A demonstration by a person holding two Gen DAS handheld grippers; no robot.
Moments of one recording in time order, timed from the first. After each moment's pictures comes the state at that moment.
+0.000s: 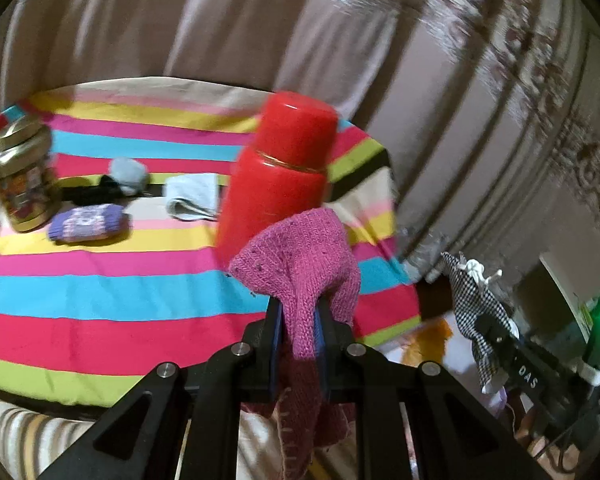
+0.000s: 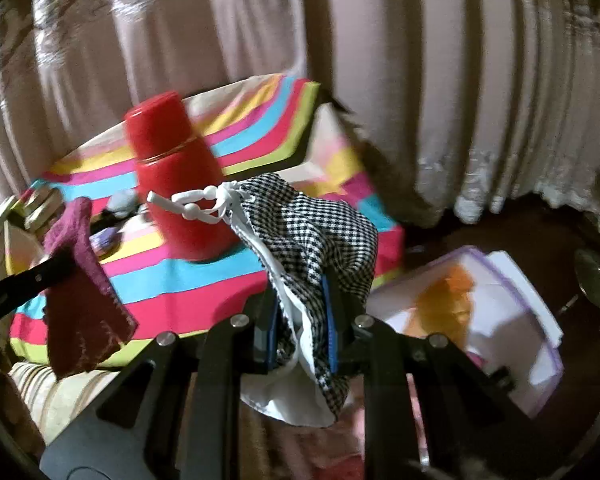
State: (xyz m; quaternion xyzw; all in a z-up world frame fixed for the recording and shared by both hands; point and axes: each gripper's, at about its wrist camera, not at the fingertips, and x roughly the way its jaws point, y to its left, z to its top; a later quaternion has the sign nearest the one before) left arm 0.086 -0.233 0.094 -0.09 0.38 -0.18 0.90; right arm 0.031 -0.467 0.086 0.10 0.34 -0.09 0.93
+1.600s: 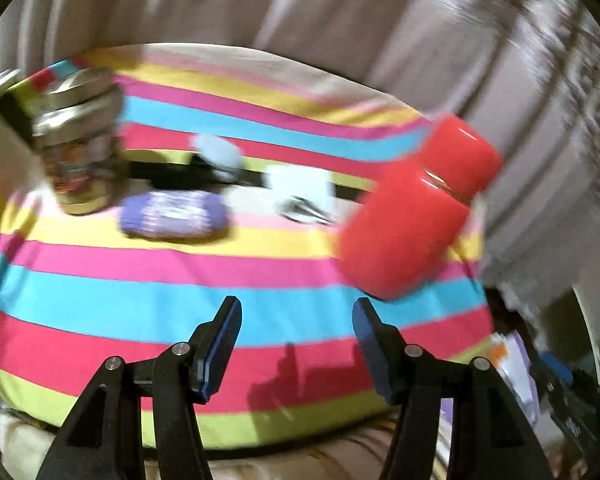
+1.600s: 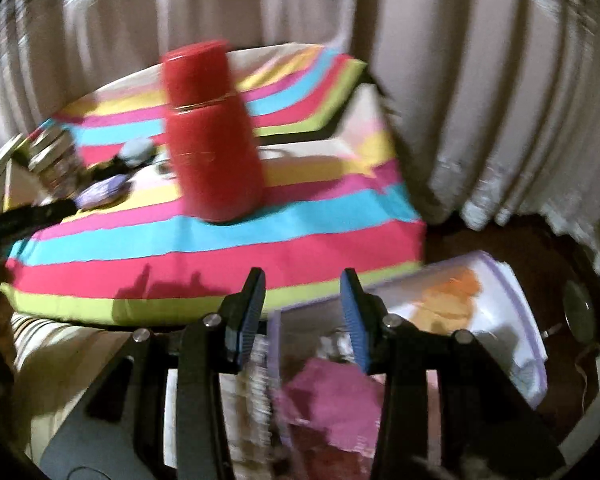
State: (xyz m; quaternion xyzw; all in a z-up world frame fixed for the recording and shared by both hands) left arm 0.160 -0.093 0.059 -0.13 0.42 -0.07 0.90; right arm 0.057 -0.389 0.079 0.01 0.39 -0.01 0.92
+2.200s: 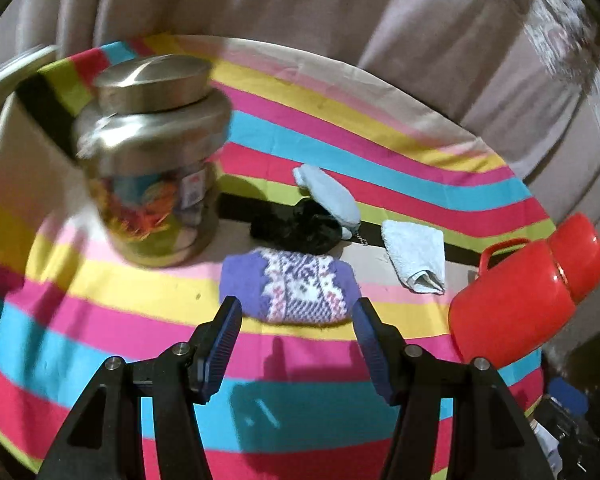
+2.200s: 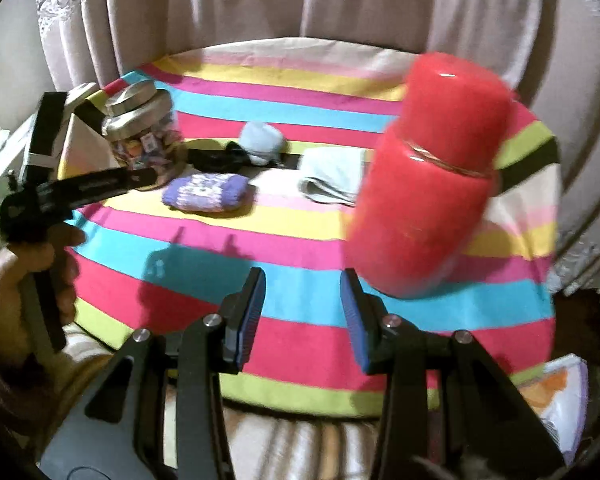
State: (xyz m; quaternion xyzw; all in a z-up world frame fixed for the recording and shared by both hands) left arm 0.248 0.004 0.032 -0.13 0.41 -0.02 0.90; right arm 0.164 -0.233 0.079 -0.04 0.41 0.13 0.90
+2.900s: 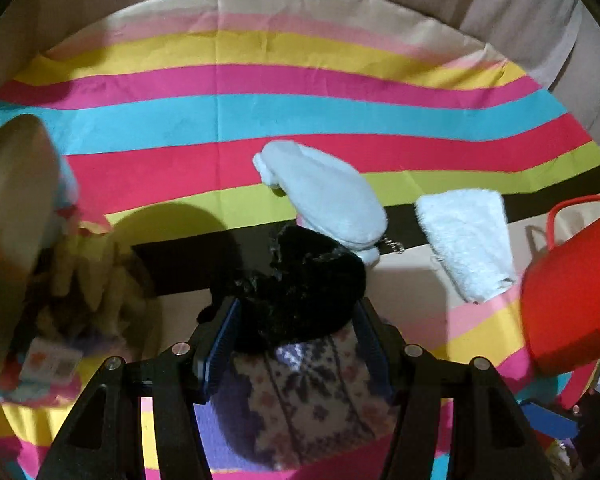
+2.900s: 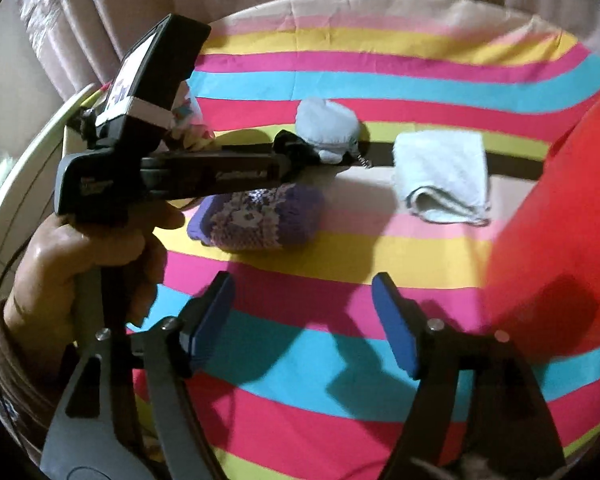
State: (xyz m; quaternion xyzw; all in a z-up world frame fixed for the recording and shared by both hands) left arm 0.383 -0.027 -0.025 0.01 0.50 -0.06 0.86; right arm 0.265 -0.164 0.008 0.05 0.46 0.20 0.86
